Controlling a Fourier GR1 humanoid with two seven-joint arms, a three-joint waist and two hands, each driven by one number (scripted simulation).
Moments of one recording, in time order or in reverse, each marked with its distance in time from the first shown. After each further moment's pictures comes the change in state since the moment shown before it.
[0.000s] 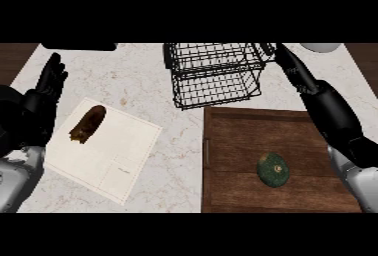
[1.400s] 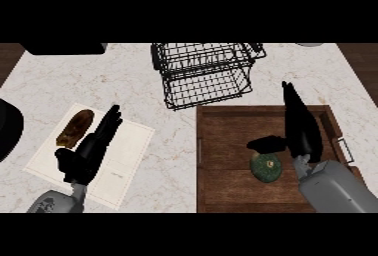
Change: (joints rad) left arm 0.182 -0.193 -0.121 0.136 0.093 -0.244 -0.224; right arm 0.044 0.061 0.203 0.165 0.628 -0.338 0.855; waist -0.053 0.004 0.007
